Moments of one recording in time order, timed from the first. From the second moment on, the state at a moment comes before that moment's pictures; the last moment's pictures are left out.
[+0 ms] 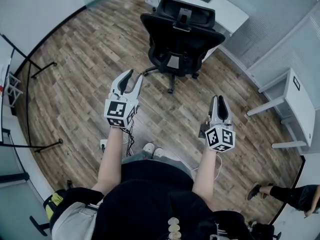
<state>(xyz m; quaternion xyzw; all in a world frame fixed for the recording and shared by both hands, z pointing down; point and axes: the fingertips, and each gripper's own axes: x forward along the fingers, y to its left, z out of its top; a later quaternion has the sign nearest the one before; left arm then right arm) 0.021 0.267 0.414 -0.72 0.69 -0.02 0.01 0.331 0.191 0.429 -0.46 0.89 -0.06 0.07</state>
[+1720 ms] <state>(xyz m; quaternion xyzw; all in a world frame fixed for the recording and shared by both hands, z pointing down) -0.076 0.009 0.424 -0.73 0.68 -0.04 0.02 0.202 -0.073 0.425 -0.42 0.90 -0.07 0.08</state>
